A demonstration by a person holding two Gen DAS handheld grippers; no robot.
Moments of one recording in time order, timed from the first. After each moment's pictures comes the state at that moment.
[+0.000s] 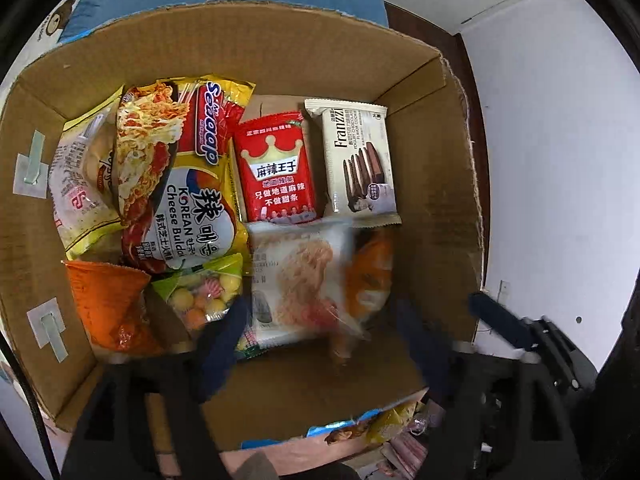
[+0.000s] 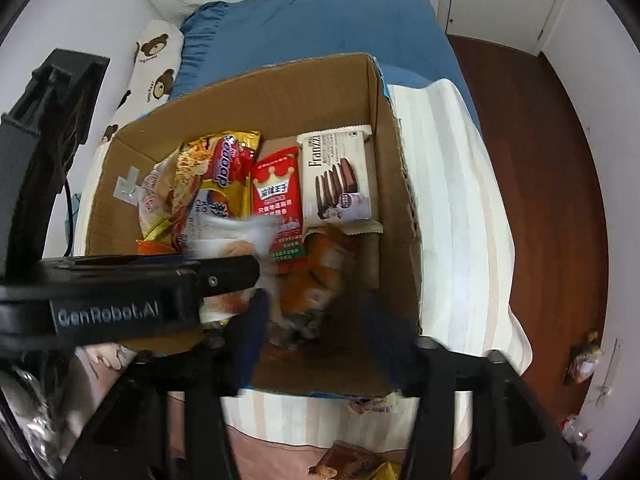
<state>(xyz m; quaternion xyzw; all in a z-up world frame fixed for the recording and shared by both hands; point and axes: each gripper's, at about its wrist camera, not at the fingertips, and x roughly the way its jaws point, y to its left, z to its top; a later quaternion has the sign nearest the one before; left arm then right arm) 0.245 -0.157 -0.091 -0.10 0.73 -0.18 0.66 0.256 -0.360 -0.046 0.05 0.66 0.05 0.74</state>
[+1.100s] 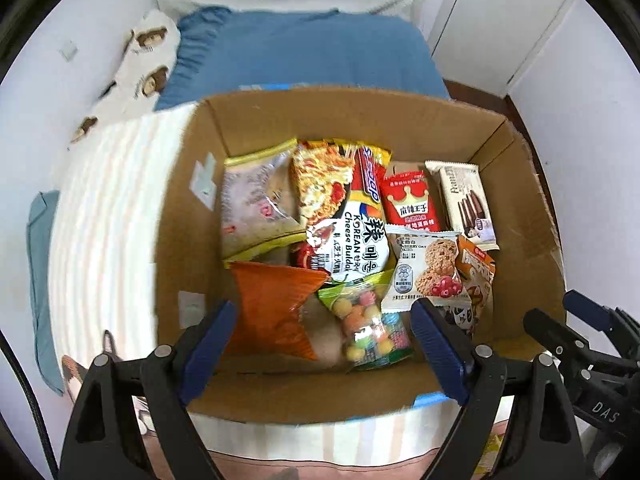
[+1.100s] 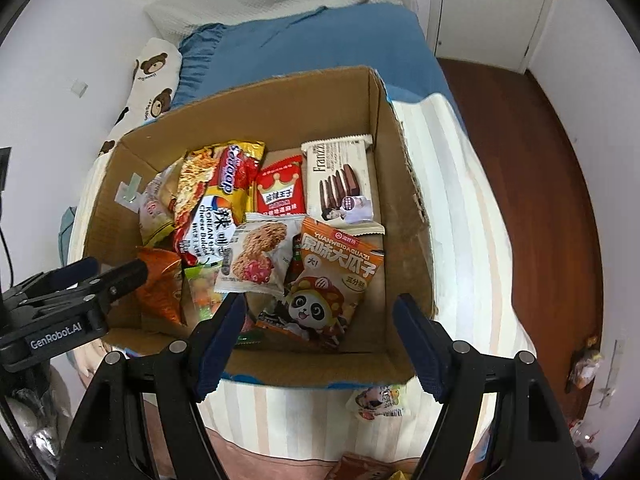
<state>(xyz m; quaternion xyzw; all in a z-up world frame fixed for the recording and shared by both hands) 0.173 -0.069 -0.043 -0.01 0.59 -0.06 0.81 0.222 -0.344 -0.029 0.04 0.61 0.05 0.79</state>
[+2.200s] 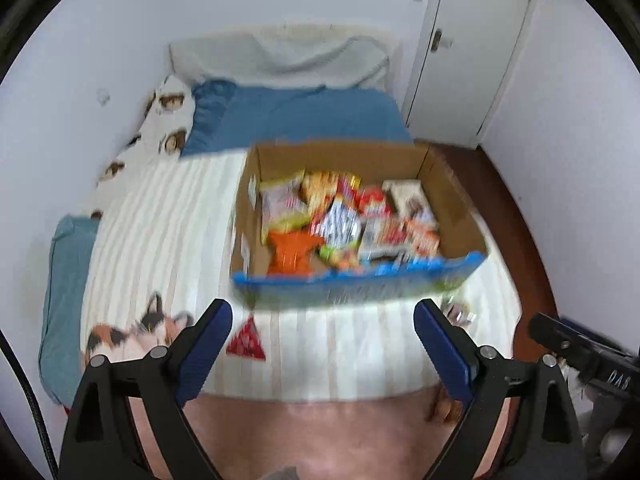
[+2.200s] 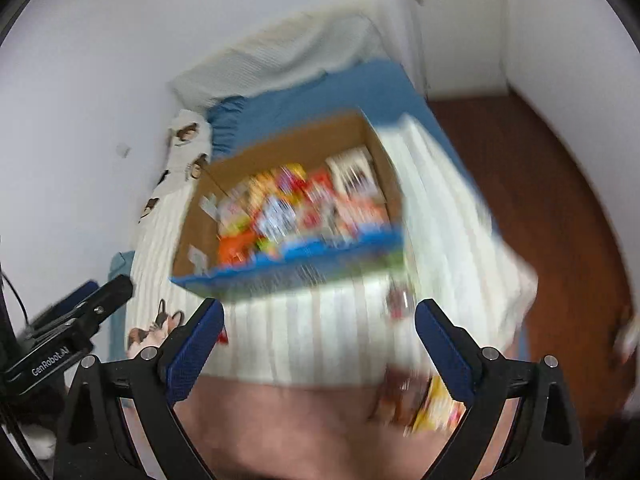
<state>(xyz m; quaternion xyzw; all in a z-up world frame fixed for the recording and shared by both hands) 0.013 -0.035 0.035 -0.01 0.49 -0.07 0.87 0.037 -0.382 0.042 0.18 0.54 0.03 0.82</state>
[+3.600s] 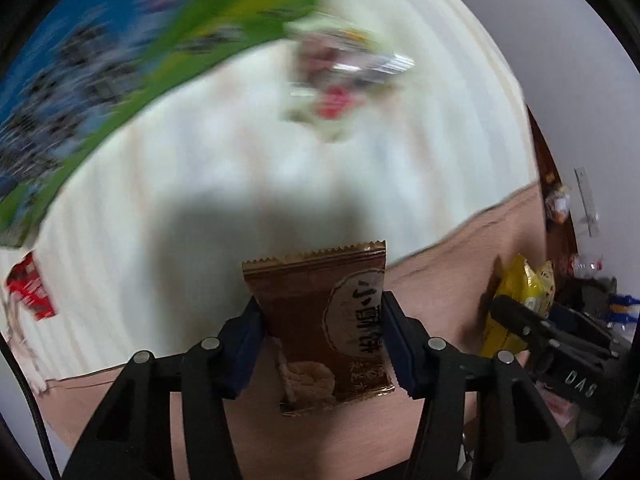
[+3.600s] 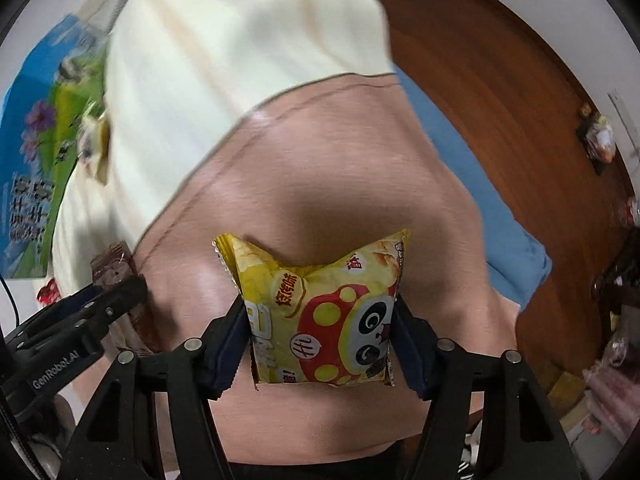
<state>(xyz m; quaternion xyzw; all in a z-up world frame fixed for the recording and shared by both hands) -0.010 -0.236 -0.173 0.13 0.66 -0.20 0.71 -0.060 -0.508 -0.182 0.27 0.66 -0.12 0.69</state>
